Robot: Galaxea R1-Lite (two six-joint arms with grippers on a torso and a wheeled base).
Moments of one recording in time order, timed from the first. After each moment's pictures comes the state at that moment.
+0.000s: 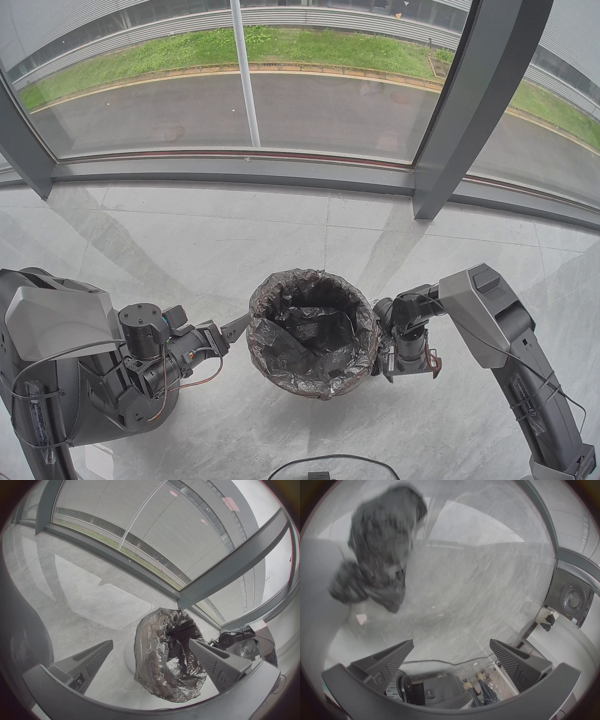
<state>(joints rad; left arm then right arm) -0.33 2.23 -0.46 -1.55 -0.18 -0.48 0.37 2.81 -1.99 0.79 -0.32 0.62</state>
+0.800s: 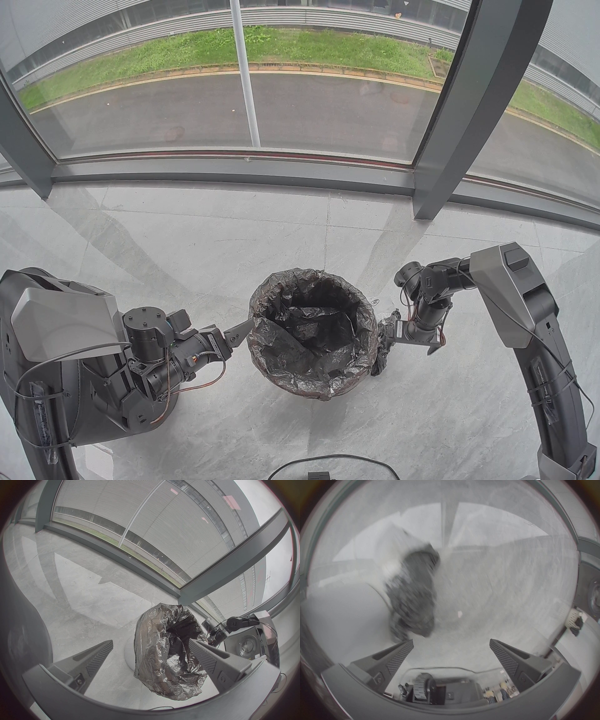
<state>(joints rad) -0.34 2.25 -0.46 -1.55 -0.17 -0.48 0.27 2.72 -2.00 0.68 -0.06 0.51</state>
